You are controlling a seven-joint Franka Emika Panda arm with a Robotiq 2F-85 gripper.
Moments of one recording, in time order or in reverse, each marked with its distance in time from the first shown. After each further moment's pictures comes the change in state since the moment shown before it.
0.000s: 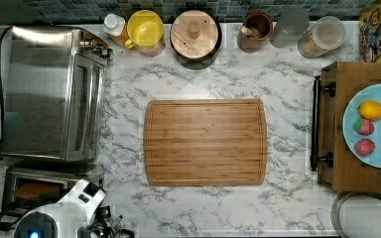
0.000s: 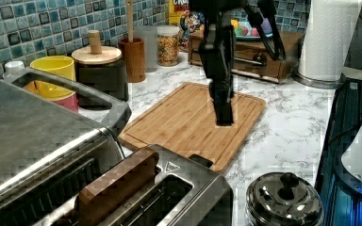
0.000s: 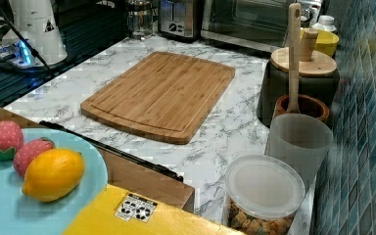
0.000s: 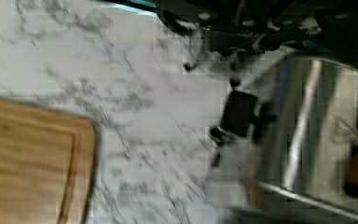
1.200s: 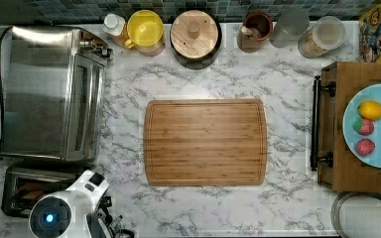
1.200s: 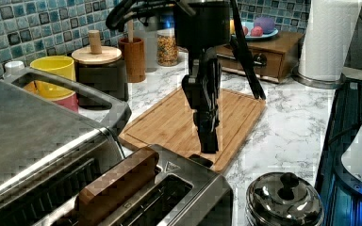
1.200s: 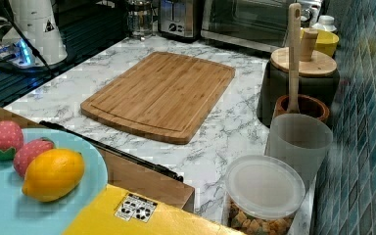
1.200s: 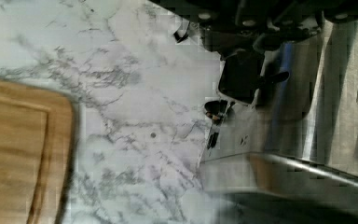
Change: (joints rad) arm 0.012 0.126 0.003 -0.035 0.032 0.150 -0.010
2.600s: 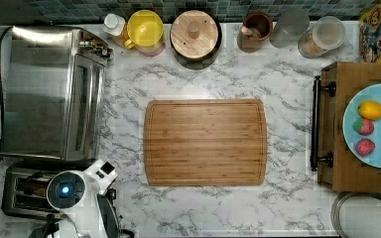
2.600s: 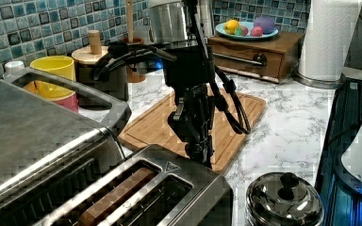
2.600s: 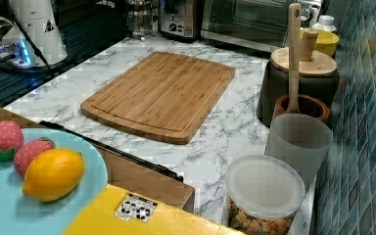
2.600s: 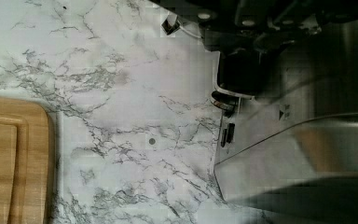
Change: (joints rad) arm -0.013 0.170 -0.009 0.021 0.020 0.075 0.046
